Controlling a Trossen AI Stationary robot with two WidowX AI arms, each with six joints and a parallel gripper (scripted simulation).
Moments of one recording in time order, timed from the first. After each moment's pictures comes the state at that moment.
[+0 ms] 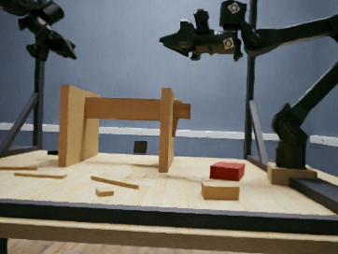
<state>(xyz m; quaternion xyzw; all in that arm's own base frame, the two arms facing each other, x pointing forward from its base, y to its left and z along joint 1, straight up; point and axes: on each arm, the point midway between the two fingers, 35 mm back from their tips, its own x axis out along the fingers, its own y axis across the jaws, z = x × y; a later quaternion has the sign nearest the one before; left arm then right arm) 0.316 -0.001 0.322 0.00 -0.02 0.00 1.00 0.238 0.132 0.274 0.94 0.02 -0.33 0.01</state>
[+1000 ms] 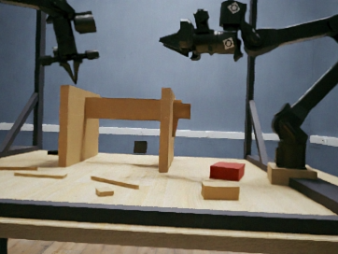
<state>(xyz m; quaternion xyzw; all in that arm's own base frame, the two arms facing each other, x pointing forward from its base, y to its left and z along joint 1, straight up) 0.316 -0.001 0.322 0.00 -0.02 0.00 1.00 0.259 0.131 0.205 0.62 -0.27 -0.58 -0.45</state>
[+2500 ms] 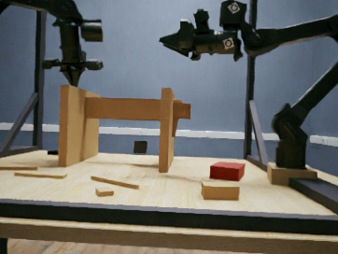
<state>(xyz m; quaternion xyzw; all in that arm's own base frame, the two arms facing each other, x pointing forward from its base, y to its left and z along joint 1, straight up) 0.316 -0.001 0.322 0.00 -0.02 0.00 1.00 0.264 0.128 0.183 0.42 -0.39 -0.60 -0.56</state>
